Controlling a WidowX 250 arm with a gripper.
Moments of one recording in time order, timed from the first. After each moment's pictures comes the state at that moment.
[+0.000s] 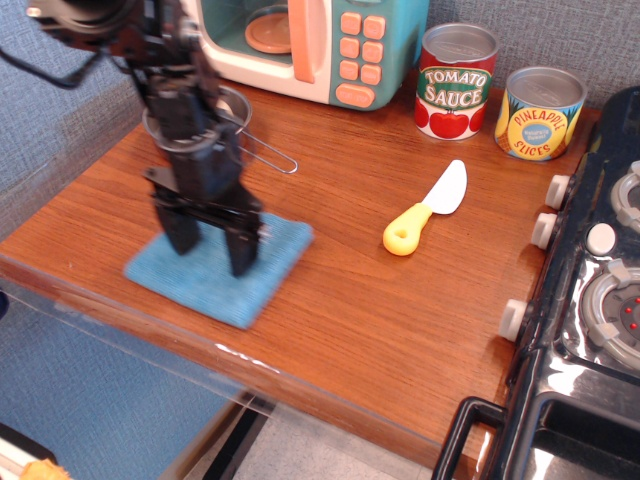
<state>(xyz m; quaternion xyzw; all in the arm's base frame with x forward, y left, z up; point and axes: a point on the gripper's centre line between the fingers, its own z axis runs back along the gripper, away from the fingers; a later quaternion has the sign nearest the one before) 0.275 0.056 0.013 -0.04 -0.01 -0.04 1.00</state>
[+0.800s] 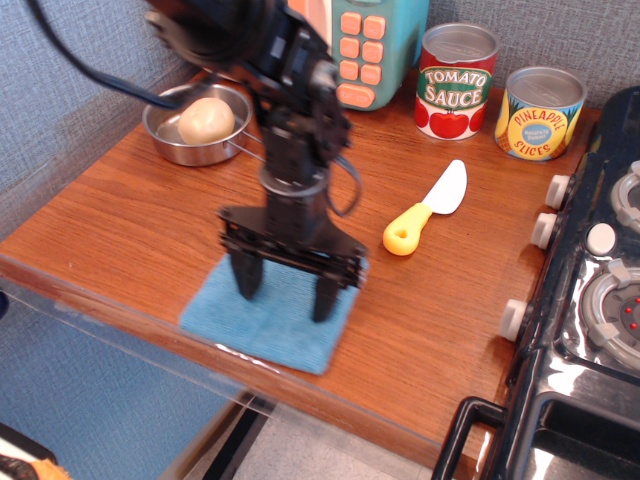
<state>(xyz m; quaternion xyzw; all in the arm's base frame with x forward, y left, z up) 0.266 -0.013 0.012 0.02 0.00 0.05 1.00</state>
